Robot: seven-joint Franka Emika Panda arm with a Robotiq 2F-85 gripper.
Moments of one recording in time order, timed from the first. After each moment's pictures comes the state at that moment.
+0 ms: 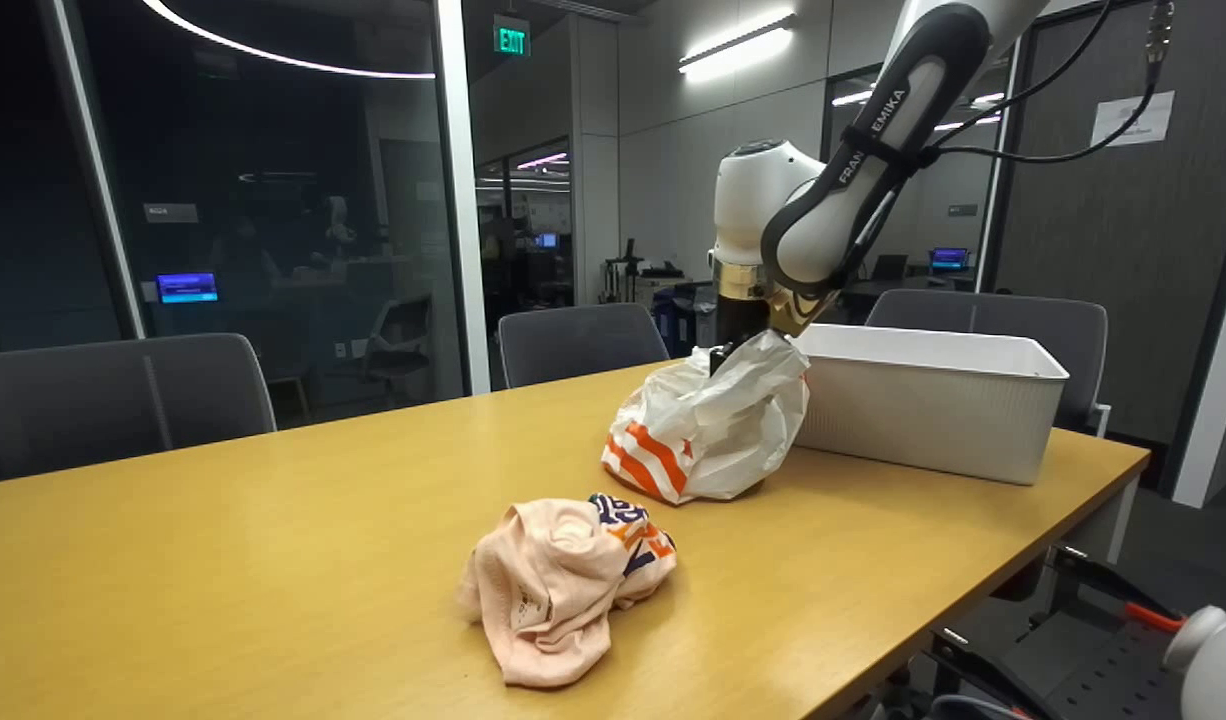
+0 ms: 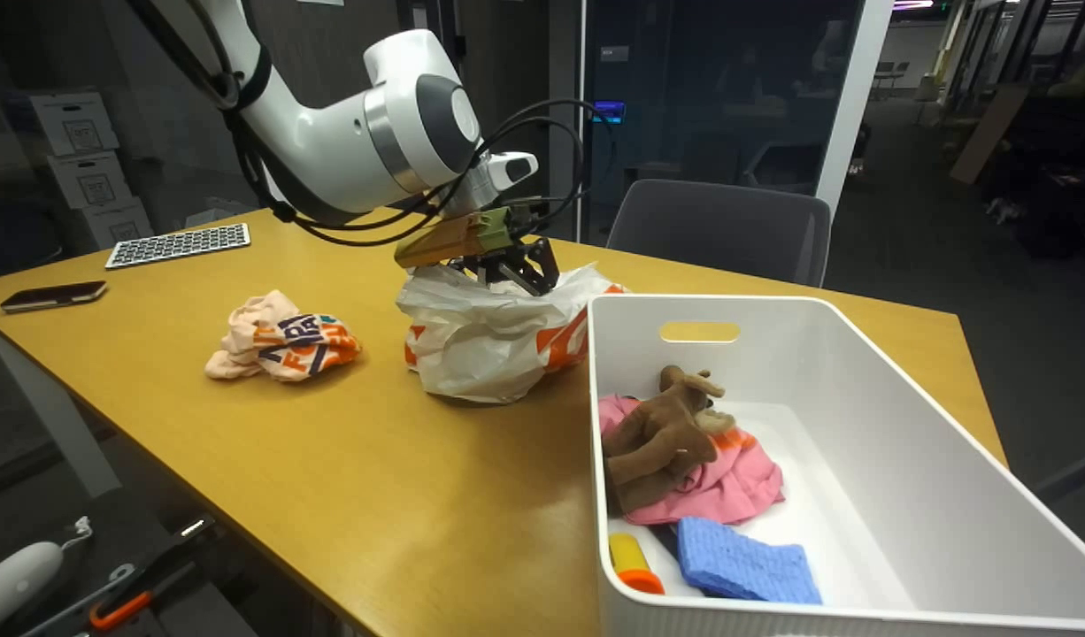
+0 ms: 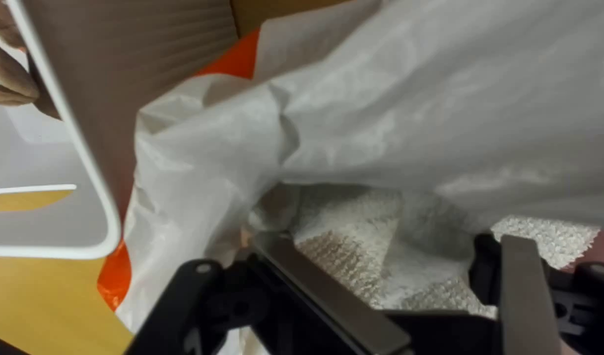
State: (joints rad) arm 0.12 0.28 -0.03 -2.23 -0.60 2.71 0.21
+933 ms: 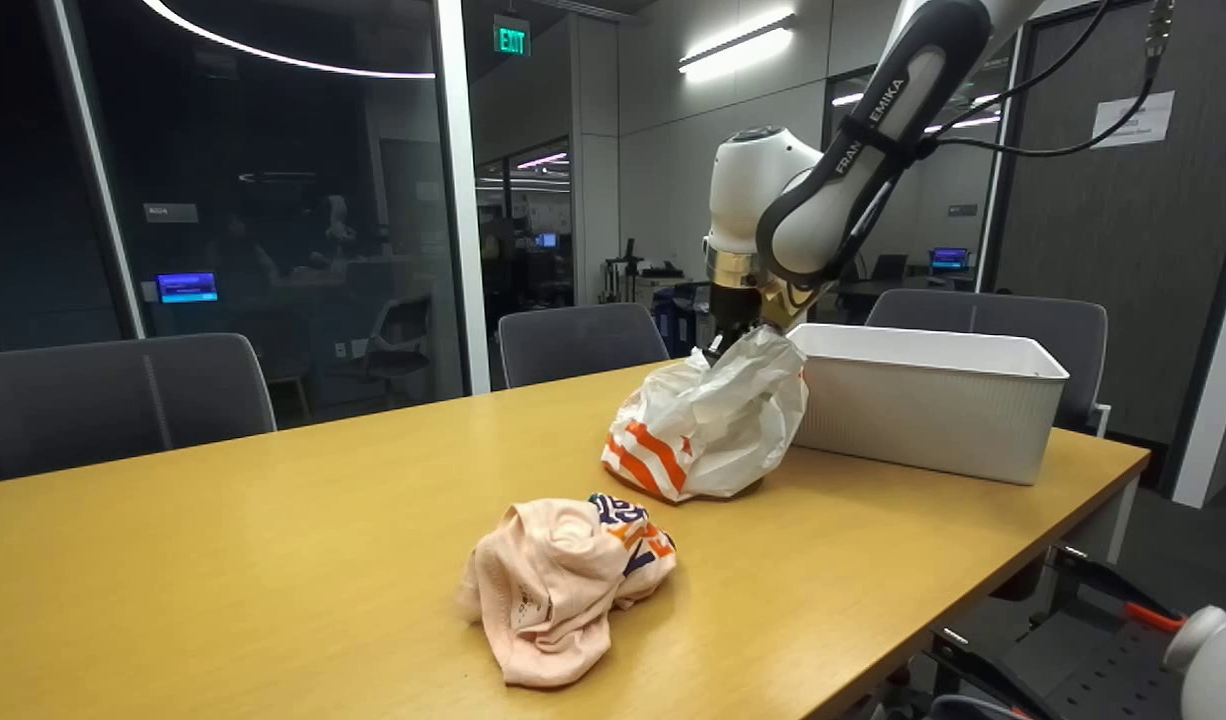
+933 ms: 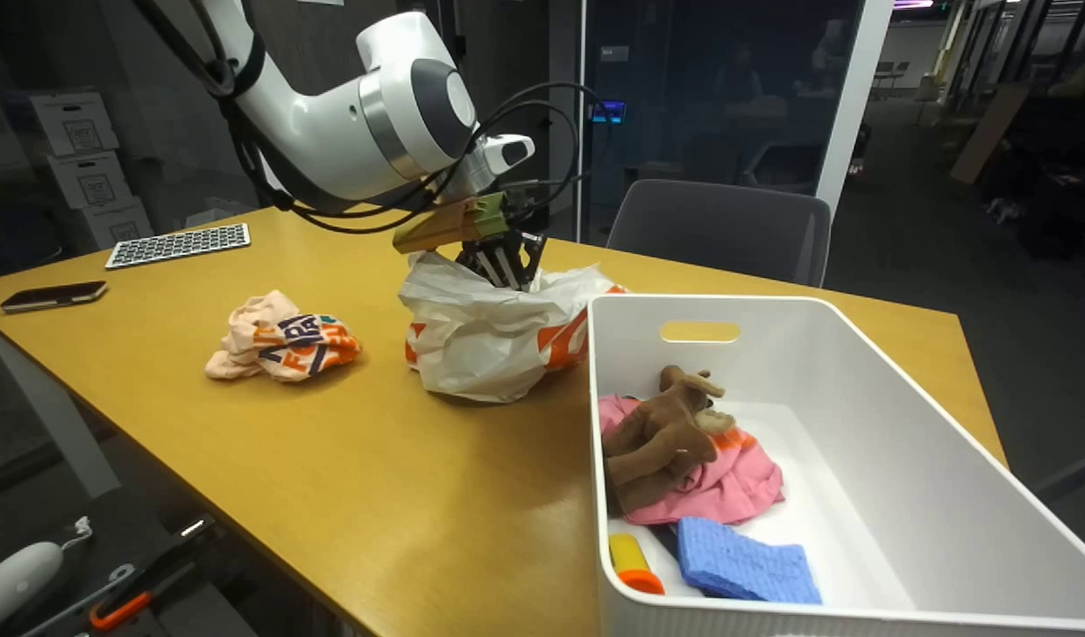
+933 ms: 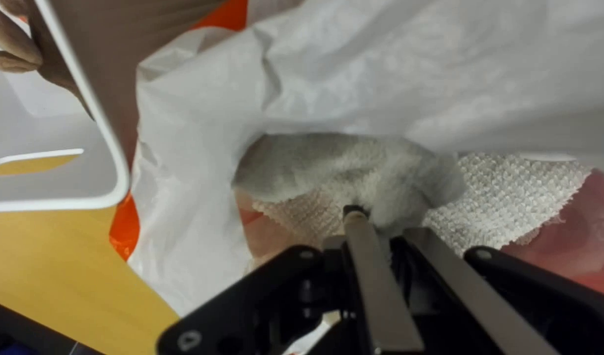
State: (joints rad) arm 0.14 0.26 -0.04 -2.21 -0.60 2.72 0.23
